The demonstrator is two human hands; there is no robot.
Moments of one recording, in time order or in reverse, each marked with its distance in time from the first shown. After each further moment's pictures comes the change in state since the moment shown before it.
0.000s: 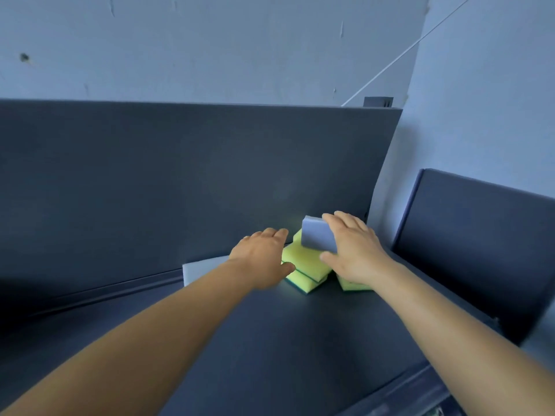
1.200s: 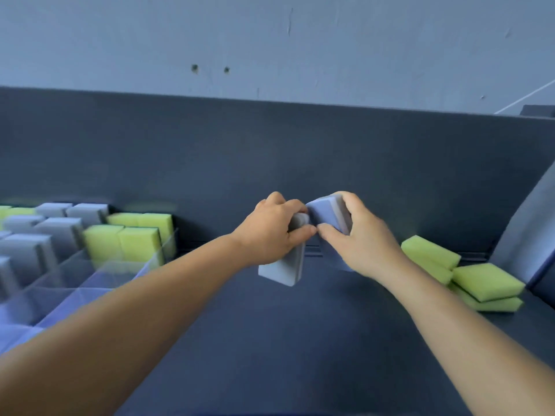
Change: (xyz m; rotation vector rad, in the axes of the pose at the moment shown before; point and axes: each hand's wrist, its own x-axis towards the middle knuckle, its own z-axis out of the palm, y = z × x) left_hand -0.132 -0.102 -0.058 -0.312 0.299 -0.222; right_hand -0.030 -0.156 -0.005 0.622 0.075 -0.349
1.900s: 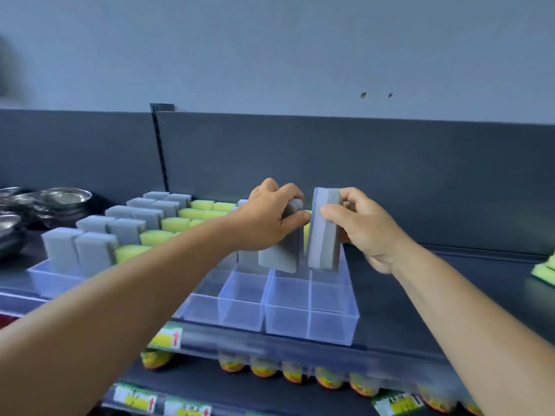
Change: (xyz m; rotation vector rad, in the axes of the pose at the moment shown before) left_hand -0.223 -0.170 -0.220 0.123 0.107 -0.049; right_hand -0.060 -0.277 0.173 0.705 -0.267 0.033
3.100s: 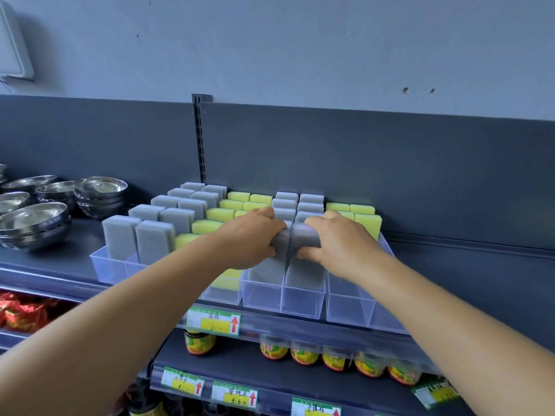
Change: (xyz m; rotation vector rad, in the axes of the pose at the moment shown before) left_hand -0.062 -0.092 -0.029 0.373 -0.289 -0.067; right_hand -0.006 -0.007 0.119 -1.172 -0.096 -0.159
